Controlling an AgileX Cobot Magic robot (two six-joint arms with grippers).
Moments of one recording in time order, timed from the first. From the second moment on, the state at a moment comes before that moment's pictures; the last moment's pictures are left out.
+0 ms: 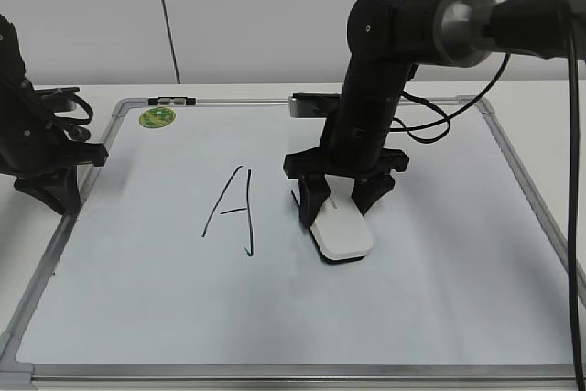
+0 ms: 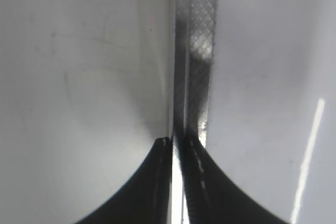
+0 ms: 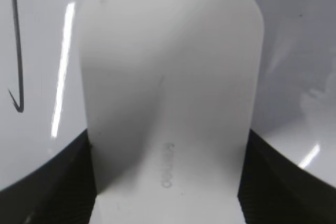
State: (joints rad) left arm -0.05 2.14 -1.47 -0.11 0.94 -0.05; right arm 0.42 2.29 -1.83 0.26 1.22 -0.02
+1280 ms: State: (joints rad) left arm -0.05 2.14 -1.47 -0.11 0.95 -0.05; right arm 0.43 2.29 -1.83 0.29 1.22 -0.03
